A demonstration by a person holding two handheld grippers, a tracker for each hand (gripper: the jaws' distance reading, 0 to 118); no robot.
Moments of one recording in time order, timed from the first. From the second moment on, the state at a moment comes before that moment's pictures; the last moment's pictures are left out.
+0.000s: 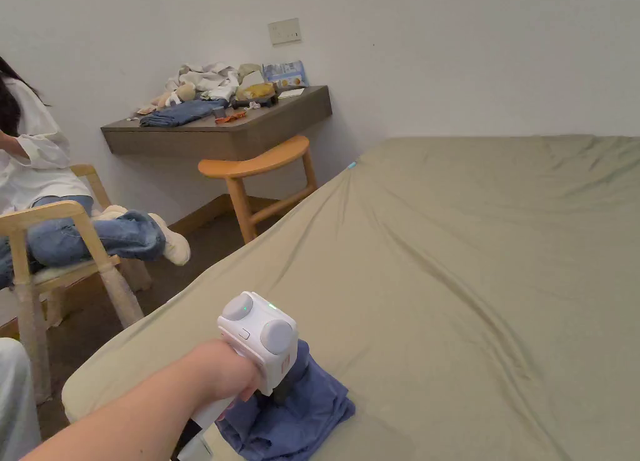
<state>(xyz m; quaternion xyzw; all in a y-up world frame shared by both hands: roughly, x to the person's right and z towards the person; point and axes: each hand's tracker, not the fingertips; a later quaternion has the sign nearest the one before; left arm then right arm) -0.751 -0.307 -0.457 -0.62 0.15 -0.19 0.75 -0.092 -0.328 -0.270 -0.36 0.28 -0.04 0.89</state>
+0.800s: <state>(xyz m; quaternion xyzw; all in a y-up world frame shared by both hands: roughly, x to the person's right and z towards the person) -0.596 -0.188 -0.263 -0.16 0.16 0.01 0.97 -0.107 -0.279 -0.242 -0.27 0.29 0.00 0.92</state>
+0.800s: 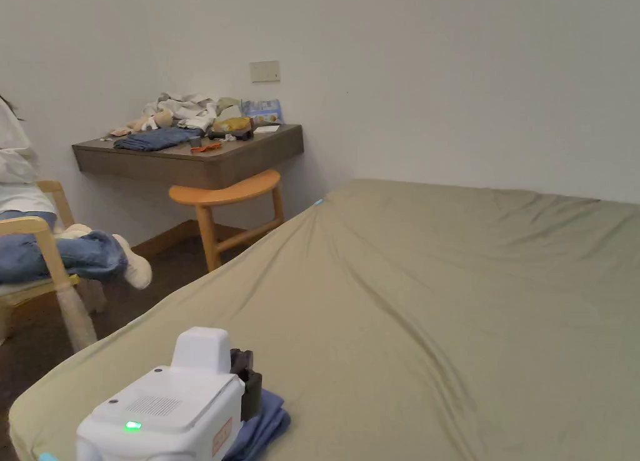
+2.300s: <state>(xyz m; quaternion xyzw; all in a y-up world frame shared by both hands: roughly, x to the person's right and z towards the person) -0.264 -0.146 -0.201 -0.02 -0.01 -0.03 1.00 0.022 -0.167 -0.185 -0.07 -0.02 0.02 1.00</state>
